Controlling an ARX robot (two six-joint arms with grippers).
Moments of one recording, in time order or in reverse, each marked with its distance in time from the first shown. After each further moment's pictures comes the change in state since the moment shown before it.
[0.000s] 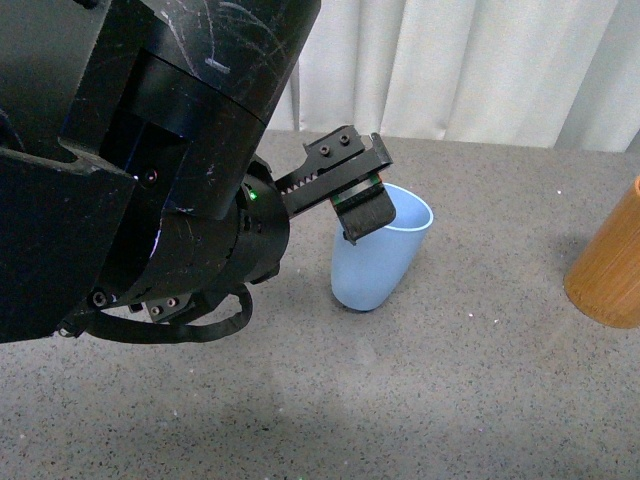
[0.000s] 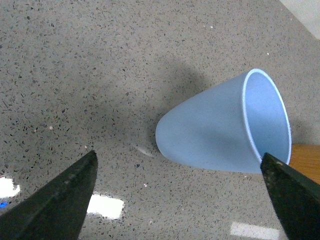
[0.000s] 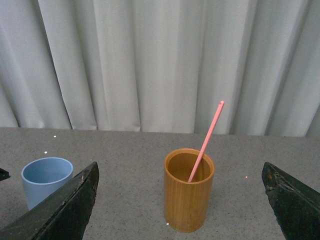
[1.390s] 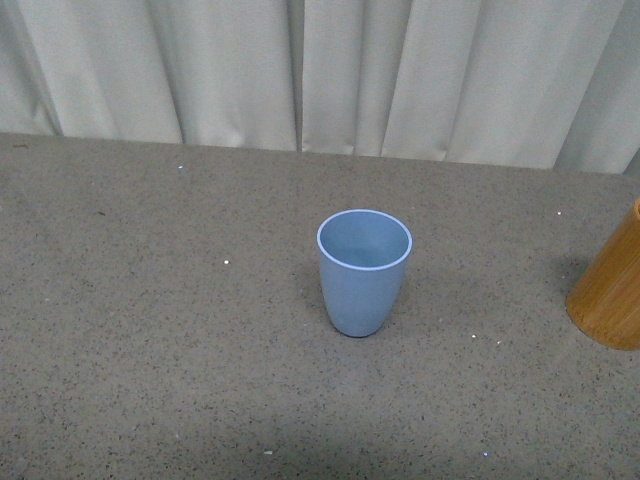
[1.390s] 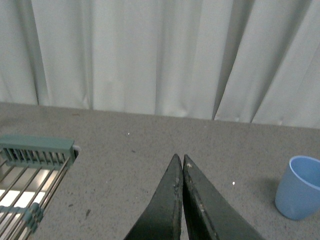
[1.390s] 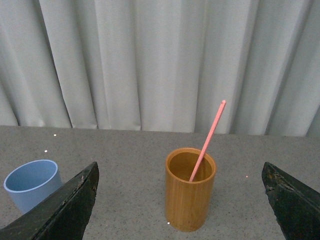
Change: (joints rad) left arm 0.594 -1.802 -0.785 -0.290 0.210 0.858; right arm 0.000 0.000 0.000 -0.001 0.001 0.000
